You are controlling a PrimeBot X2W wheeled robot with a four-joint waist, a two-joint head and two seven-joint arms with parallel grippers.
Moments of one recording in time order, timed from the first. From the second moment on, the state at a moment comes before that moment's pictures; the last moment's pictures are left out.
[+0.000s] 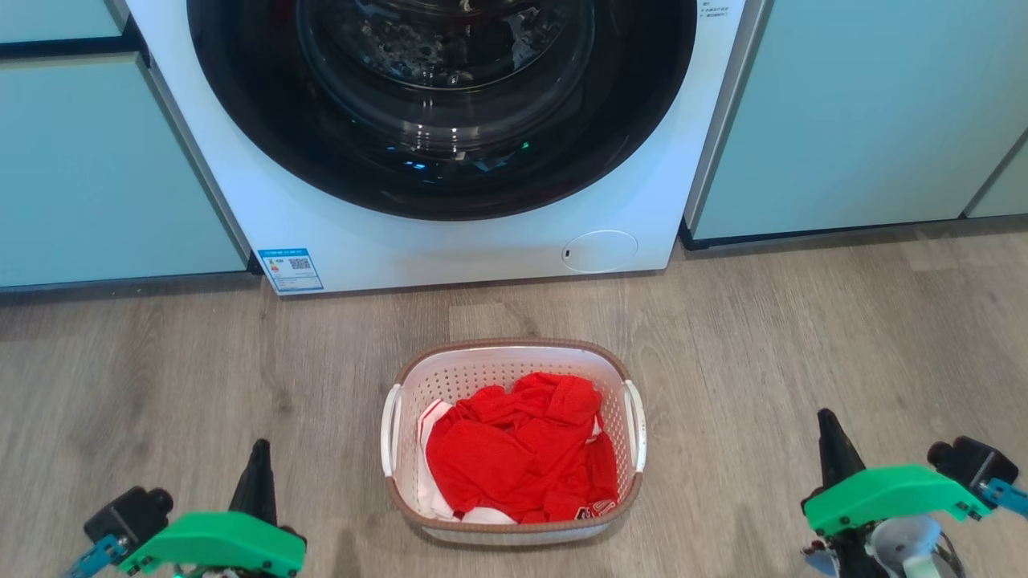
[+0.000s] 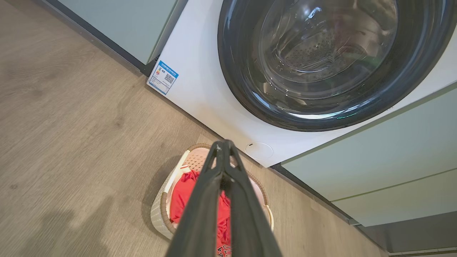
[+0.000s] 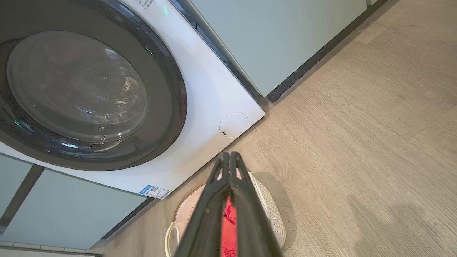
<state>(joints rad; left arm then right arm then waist) 0.09 0.03 -0.02 0.25 -0.77 -0.02 -0.10 0.00 -0.04 0.01 0.31 0.82 0.13 -0.11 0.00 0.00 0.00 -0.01</state>
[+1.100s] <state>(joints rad) 0.02 0.03 0.02 0.26 -1.17 -0.07 0.00 -0.02 -0.04 -0.04 0.30 1.20 0.13 -0.02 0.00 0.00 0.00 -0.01</state>
